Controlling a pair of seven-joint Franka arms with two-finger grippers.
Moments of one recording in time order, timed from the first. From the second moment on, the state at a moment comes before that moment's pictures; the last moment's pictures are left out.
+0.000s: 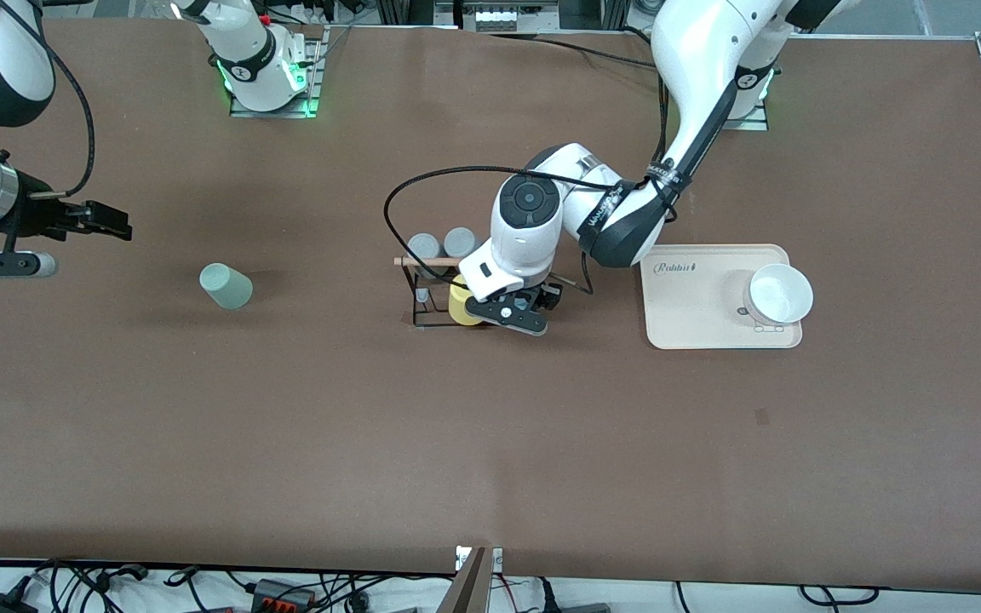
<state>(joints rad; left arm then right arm) -0.54 0.71 -0.21 -1.40 0.13 2.12 -0.51 -0.08 0.10 0.04 -1.75 -0.03 1.66 -0.05</state>
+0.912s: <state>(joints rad) -0.47 0.56 -0.20 -1.37 0.13 2.00 -0.51 -0.07 0.23 0.05 -1.74 0.02 1.70 -0.05</state>
